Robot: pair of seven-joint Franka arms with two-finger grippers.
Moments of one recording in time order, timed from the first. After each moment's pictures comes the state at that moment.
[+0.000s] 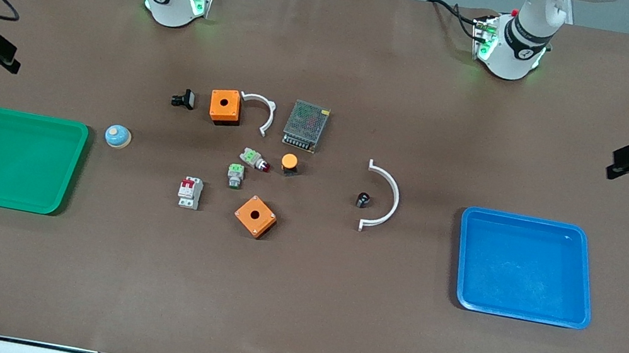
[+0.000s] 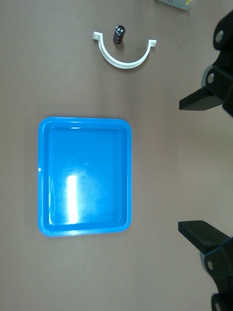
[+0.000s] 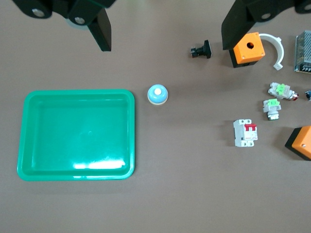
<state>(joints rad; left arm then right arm) -0.04 0.06 -0.01 -1.56 -0.03 1.58 -0.01 -0.01 0.01 -0.07 -1.62 0.00 1.57 -0.05</state>
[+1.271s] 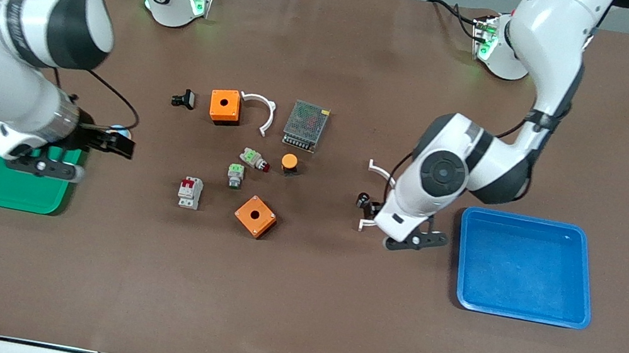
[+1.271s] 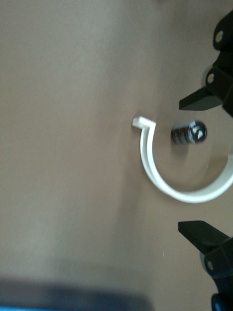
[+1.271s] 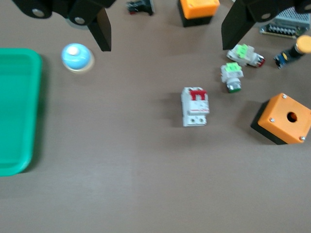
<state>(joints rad) -0.53 0.61 -0.02 -1.56 -0.04 2.13 -0.78 0.23 0.28 -0.05 -1.69 0.09 1.89 0.20</state>
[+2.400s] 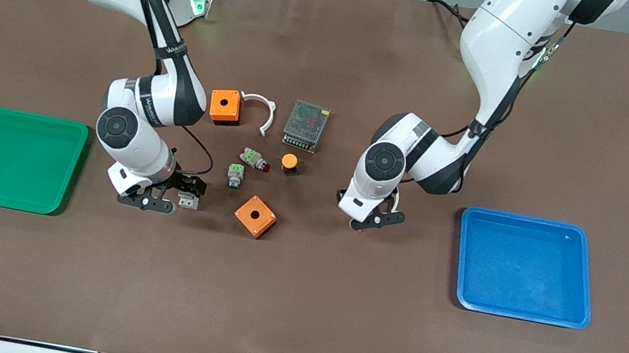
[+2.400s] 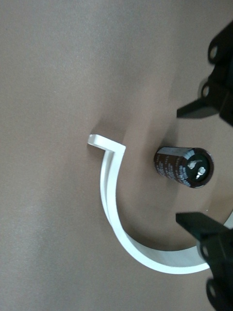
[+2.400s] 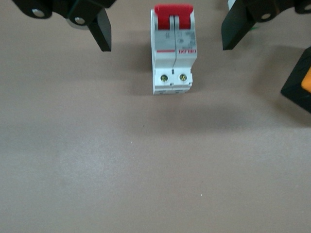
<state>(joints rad) -0.62 0.71 -0.02 -1.62 -0.04 2.24 -0.93 0.36 0.51 -0.05 -1.90 0.08 2.43 0.31</state>
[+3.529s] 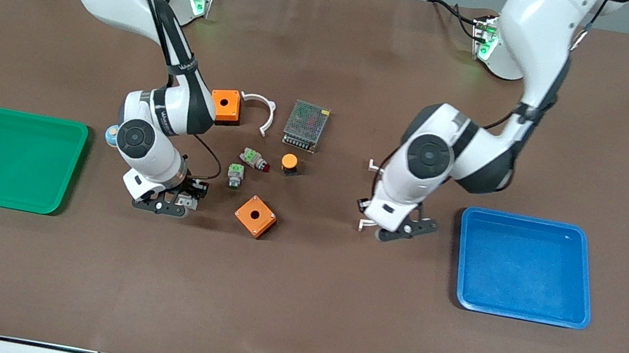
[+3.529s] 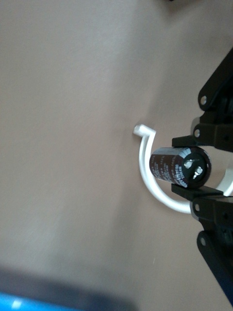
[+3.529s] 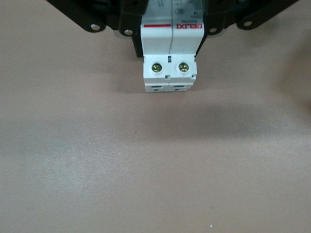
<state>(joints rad) -0.51 0.53 -0.01 -1.61 -0.04 2.14 -0.83 0.37 0.58 -0.06 -1.90 0.08 2.48 0.31</state>
